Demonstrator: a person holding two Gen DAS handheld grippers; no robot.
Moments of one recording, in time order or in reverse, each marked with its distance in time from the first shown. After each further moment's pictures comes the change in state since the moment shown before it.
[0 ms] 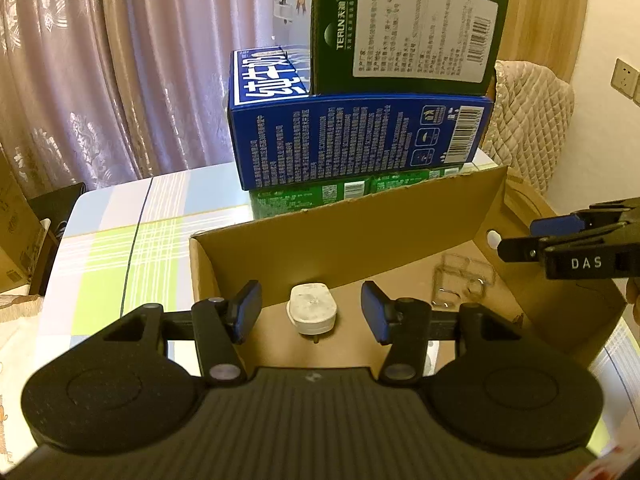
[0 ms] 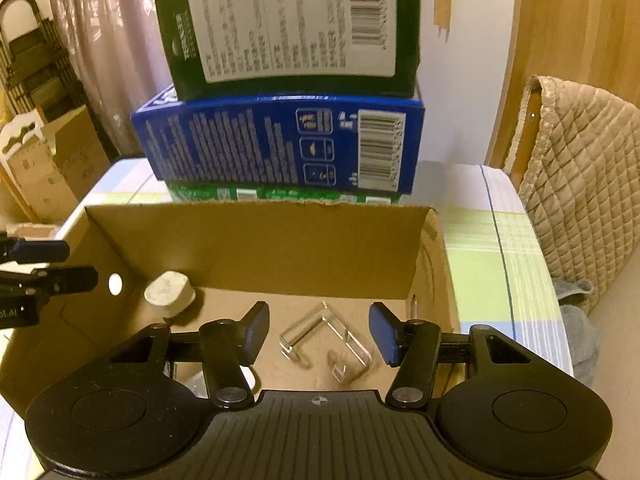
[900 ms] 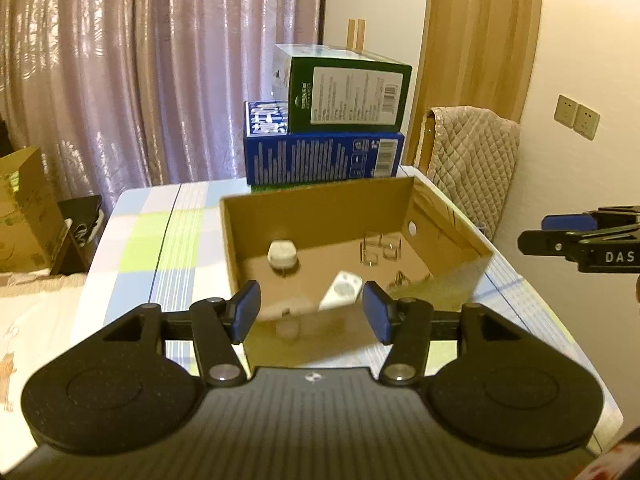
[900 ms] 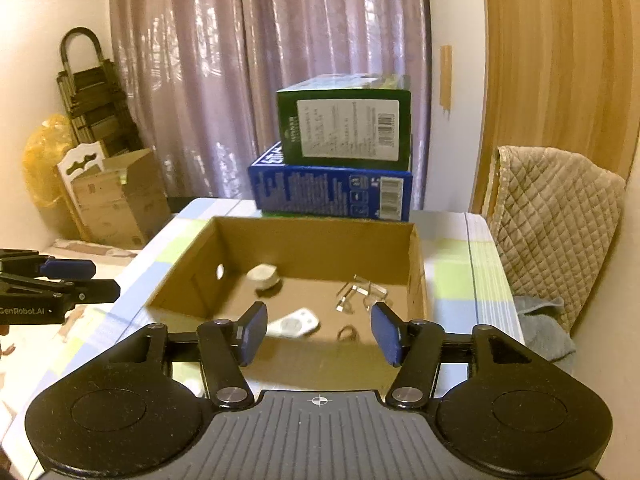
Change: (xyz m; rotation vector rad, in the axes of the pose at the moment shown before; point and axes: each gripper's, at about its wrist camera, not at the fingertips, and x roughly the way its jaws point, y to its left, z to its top) left arm -0.207 -0.042 -0.103 -0.056 -0.143 -0.008; right arm -0.224 0.047 -0.107 -0.051 -0.196 0.081
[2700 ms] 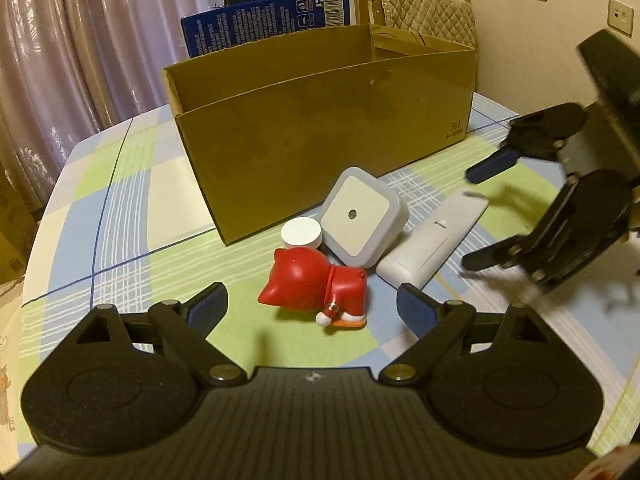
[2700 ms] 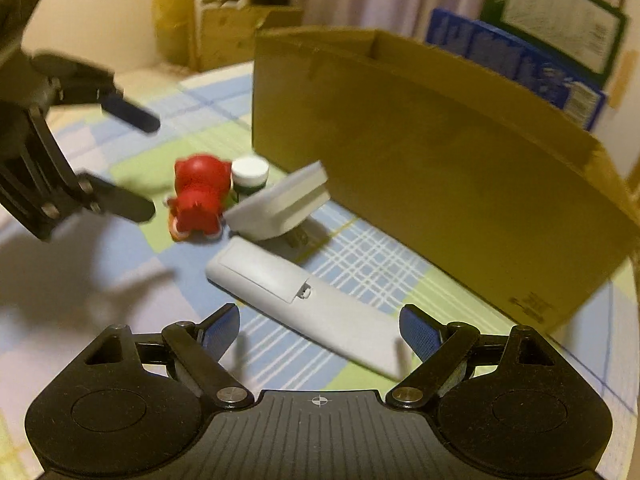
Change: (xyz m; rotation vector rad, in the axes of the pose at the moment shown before) left arm 0.079 0.006 -0.152 0.245 0.124 -0.060; right arm 0.146 0.035 -0.158 -0.521 0.227 0.241
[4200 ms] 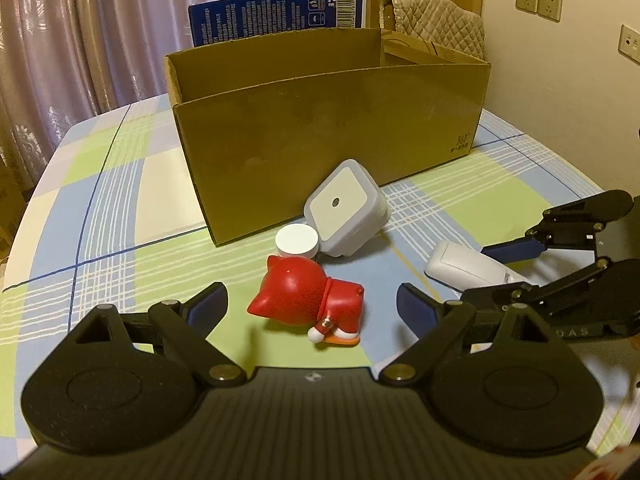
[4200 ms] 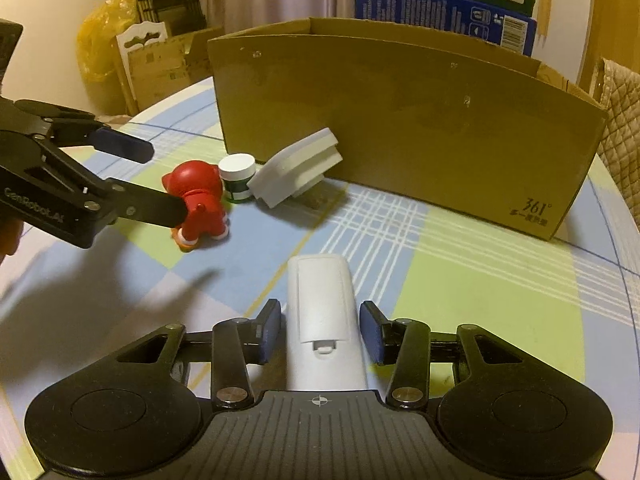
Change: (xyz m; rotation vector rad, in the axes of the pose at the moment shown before) left arm 0.010 0.004 0.004 -0.072 -0.005 -0.029; right arm -0.016 0.032 -0.020 0.322 -0.045 -0.097
